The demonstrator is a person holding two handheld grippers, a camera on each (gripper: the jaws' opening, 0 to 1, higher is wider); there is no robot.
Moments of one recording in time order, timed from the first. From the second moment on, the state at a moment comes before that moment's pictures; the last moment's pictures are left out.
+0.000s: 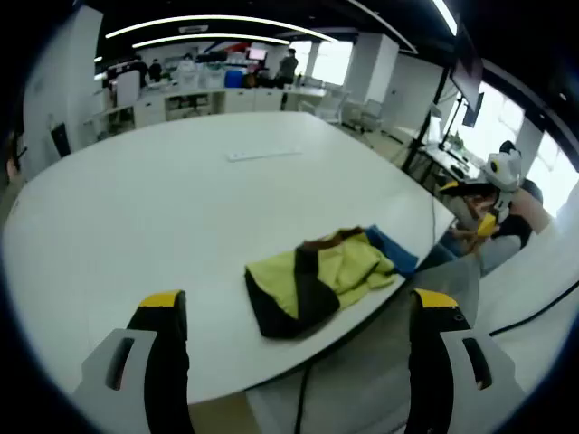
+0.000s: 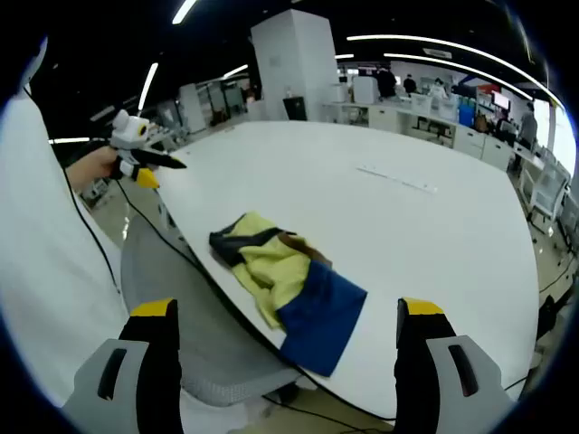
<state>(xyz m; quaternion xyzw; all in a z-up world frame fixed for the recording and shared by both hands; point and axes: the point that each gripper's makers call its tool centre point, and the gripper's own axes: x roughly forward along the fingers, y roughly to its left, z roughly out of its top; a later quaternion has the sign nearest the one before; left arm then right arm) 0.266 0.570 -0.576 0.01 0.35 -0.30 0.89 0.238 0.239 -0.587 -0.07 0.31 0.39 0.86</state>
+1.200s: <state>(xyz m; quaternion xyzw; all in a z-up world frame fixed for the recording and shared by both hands) 0.268 0.570 -0.579 0.01 0.35 -0.30 0.89 0.240 0.238 -0.591 -0.07 0.32 0.39 0.86</state>
